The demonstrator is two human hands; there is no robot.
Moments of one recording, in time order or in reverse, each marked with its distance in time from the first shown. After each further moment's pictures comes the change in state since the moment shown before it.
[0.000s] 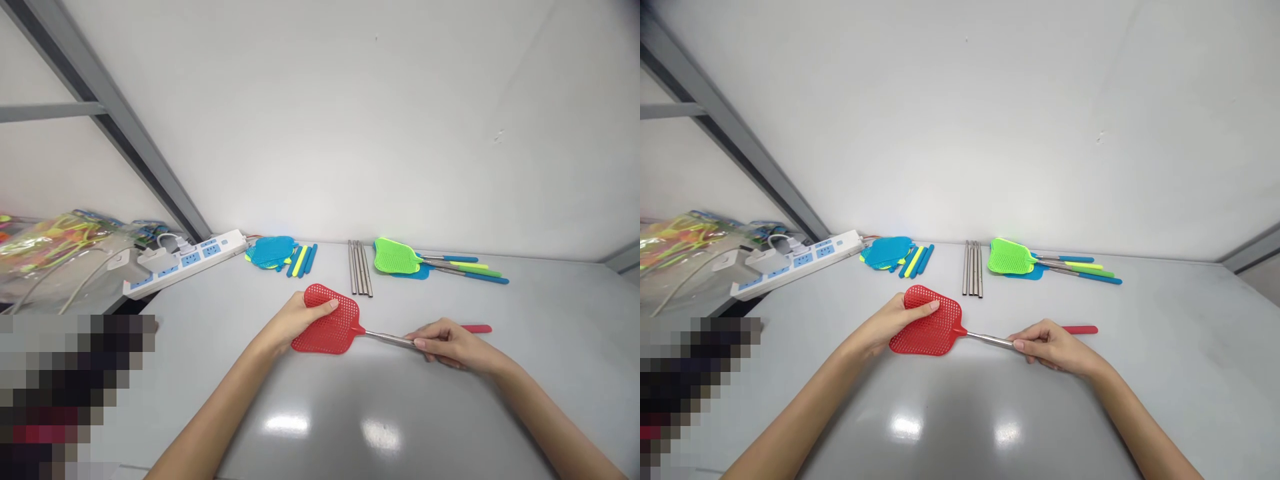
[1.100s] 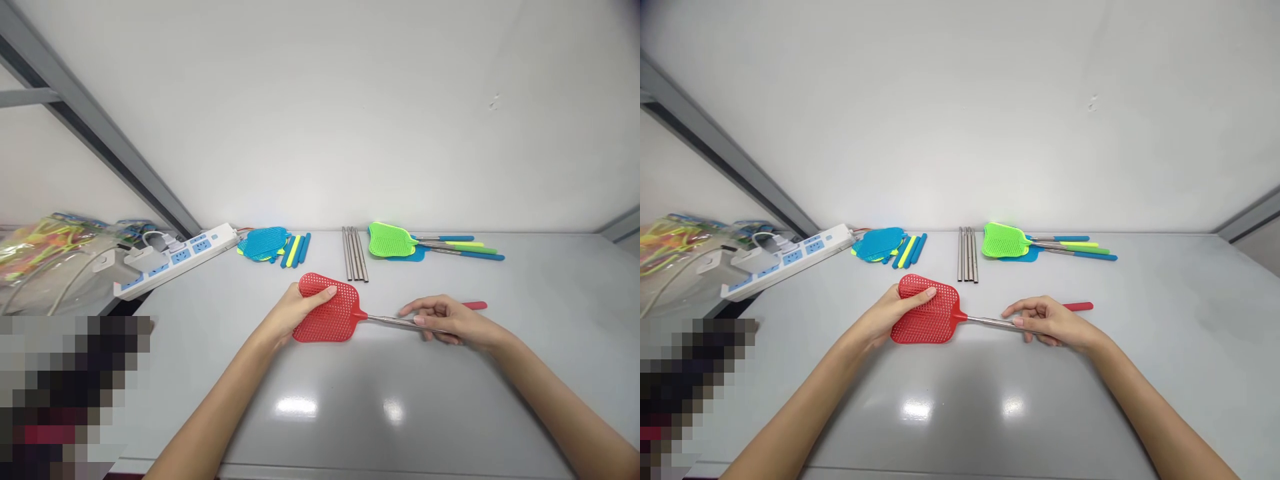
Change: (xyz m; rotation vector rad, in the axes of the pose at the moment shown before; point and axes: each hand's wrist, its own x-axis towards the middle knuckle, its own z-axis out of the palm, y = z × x) left_hand 0.002 -0.004 0.003 -0.058 -0.043 -0.009; right_hand -0.001 0.000 -0.003 0.142 0.022 -0.019
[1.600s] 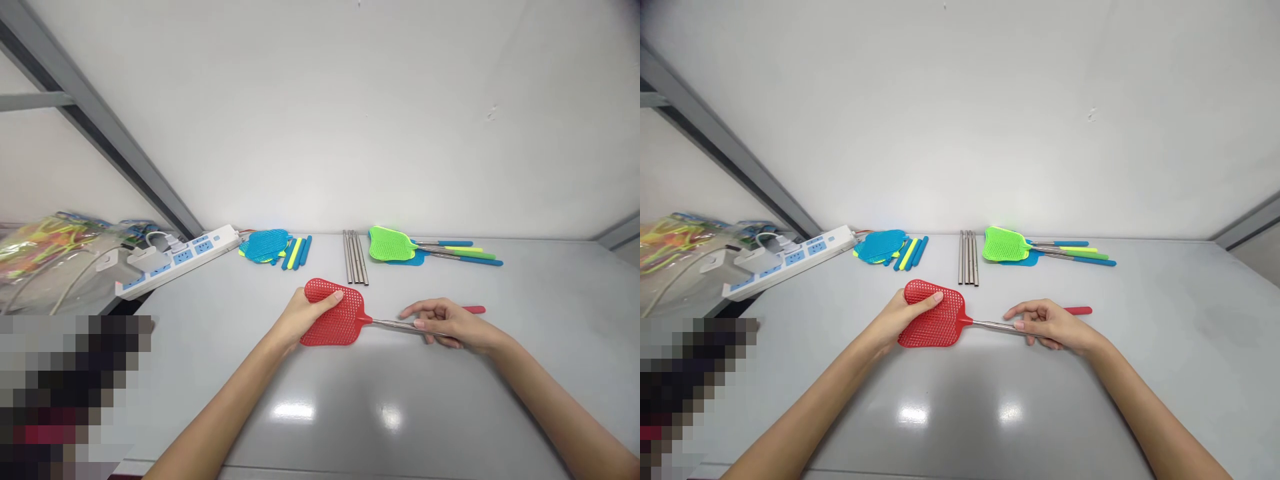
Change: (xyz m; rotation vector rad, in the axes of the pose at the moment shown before) left_hand 0.001 -0.005 0.011 0.011 0.070 0.050; right_hand 0.003 0.003 -0.002 -0.008 0.000 -0.001
